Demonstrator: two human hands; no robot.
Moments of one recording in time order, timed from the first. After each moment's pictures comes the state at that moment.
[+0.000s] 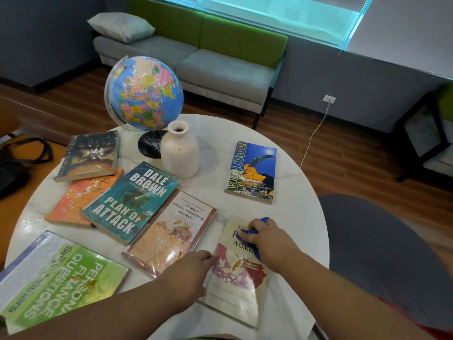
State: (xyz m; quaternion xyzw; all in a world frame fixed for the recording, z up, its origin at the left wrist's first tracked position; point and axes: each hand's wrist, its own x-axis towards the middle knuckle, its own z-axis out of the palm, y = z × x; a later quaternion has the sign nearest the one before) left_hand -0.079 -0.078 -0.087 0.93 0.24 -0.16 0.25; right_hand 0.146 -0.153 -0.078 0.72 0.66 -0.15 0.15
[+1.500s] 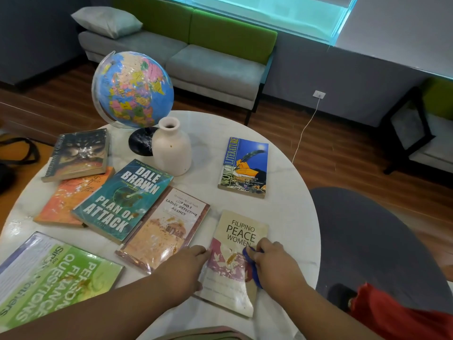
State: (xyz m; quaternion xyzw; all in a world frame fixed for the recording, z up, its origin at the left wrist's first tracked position) left_hand -0.080 -0.078 -0.089 0.93 0.24 -0.15 0.24; right_hand 0.117 -0.219 -0.100 0.81 0.58 -0.14 0.03
